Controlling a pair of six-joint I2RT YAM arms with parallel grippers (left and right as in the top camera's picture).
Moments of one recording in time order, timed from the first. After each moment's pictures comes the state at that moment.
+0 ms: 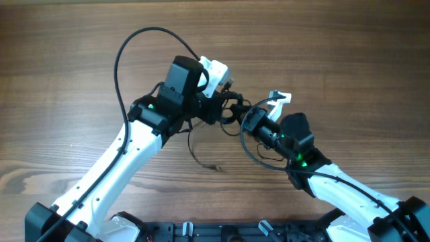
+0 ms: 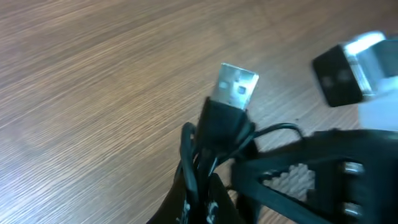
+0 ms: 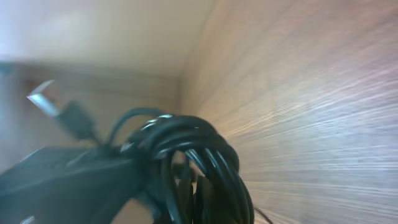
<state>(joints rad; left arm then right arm) -0.52 1.43 1.14 -0.54 0.28 -0.05 0.53 1.32 0.39 0.68 -0.28 1.29</state>
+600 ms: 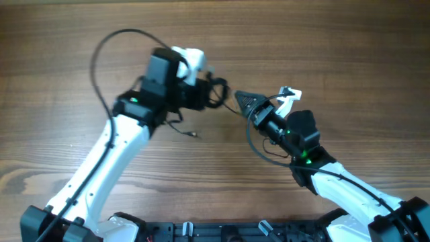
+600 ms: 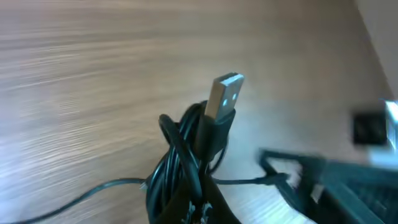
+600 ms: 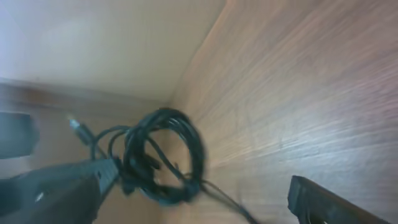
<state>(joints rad) -0.36 1.43 1.14 -0.52 0.34 -0.31 0.45 1.32 0.39 0.69 -0.25 1.21</state>
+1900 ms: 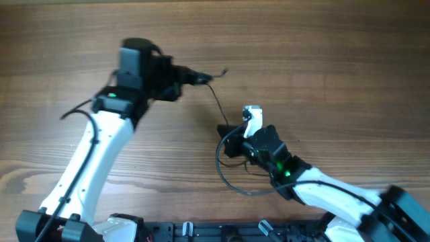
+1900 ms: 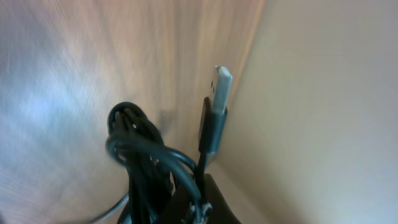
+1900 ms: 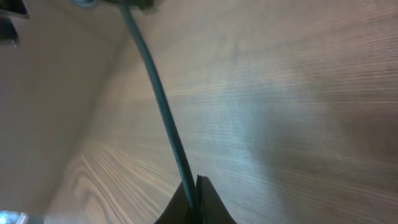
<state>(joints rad) -0.20 1.43 1.14 -0.43 0.32 -1.80 0.75 1.39 0.39 0.57 -0.09 0.80</state>
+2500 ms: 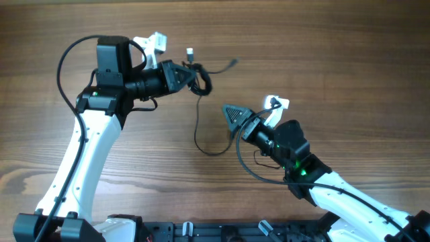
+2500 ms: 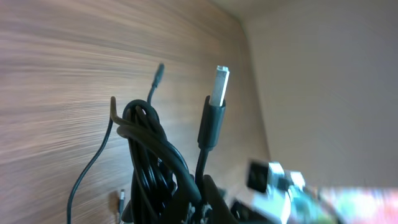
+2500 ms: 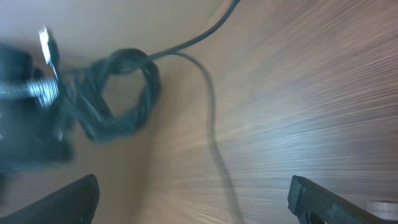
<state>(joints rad) -0.11 1.43 1.14 -0.44 0.85 -0.48 0.63 1.23 0.38 0.60 -0.12 1.17</state>
